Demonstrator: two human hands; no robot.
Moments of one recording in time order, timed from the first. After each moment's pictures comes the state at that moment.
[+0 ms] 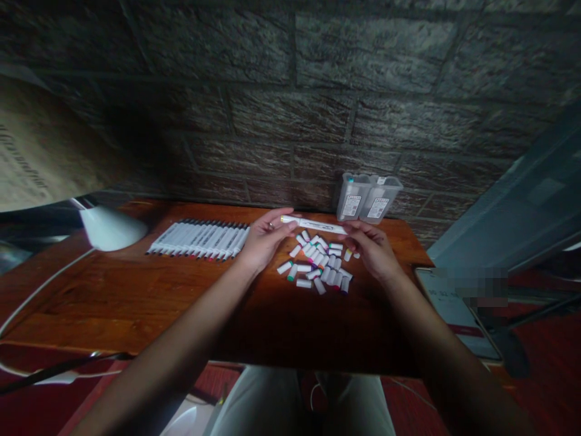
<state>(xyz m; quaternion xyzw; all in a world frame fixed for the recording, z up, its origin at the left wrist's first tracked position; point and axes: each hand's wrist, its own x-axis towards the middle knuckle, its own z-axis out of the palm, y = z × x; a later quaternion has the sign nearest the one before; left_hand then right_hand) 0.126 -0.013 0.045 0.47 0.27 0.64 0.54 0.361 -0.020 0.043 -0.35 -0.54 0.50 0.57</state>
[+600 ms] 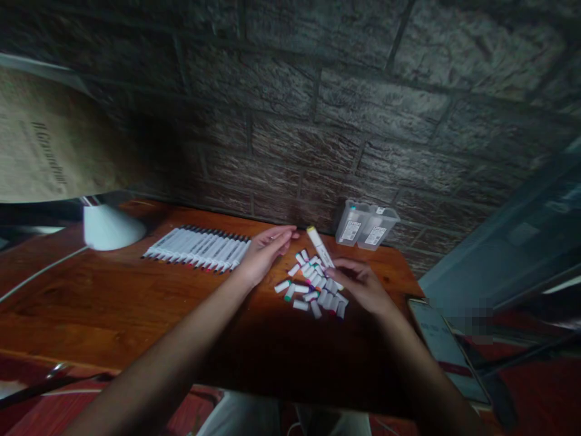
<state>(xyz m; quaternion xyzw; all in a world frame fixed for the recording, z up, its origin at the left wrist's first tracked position) 0.113 -0.006 0.044 0.46 0.29 0.64 0.54 0.349 -0.040 0.047 -0.37 -0.67 0.49 0.42</state>
